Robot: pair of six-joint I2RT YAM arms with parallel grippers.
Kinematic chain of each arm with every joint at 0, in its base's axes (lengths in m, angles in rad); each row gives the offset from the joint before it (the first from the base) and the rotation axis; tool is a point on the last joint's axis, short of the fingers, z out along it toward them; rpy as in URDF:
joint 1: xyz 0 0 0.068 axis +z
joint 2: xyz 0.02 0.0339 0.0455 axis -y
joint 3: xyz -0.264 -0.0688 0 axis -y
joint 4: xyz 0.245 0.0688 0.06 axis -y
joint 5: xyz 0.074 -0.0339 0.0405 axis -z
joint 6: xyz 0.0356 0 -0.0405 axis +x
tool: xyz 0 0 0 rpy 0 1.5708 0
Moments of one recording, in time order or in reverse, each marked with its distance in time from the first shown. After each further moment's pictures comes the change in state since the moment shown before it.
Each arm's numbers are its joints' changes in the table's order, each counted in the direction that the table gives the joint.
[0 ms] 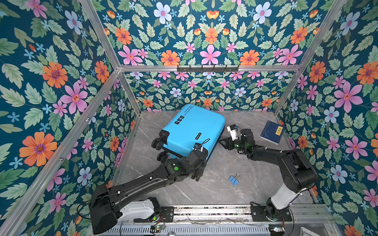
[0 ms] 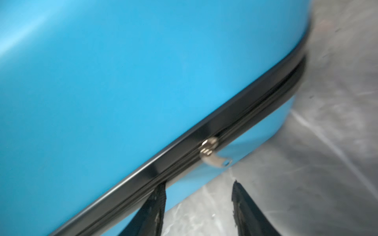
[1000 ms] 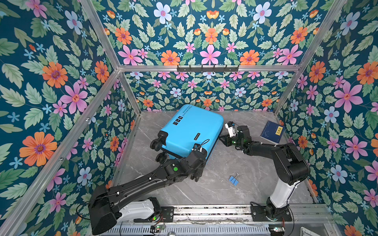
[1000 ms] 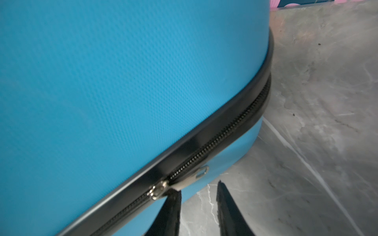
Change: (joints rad) left arm 0.000 0.006 -0.006 -0.015 -0.011 -0.003; right arm 0.003 -0.111 0.111 -0.030 0.039 -0.031
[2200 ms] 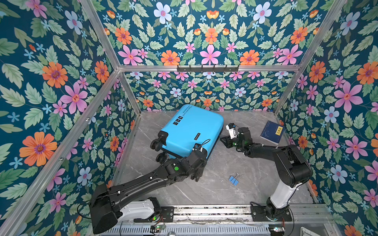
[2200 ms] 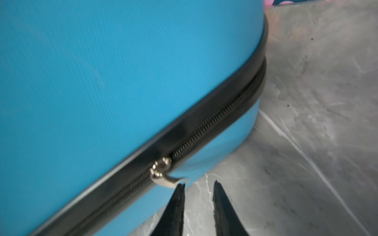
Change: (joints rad) left arm -0.001 -0.006 0.008 -0.009 -0.009 0.002; right arm 0.000 0.045 -0.074 0.016 0.045 -0.007
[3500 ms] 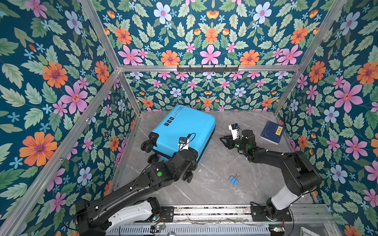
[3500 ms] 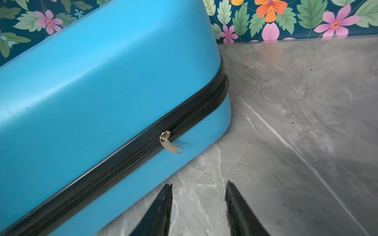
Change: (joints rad) left arm 0.022 0.197 0.057 -0.006 -0.249 -0.018; right arm 0.010 0.117 -0.099 0.137 -0.025 0.061
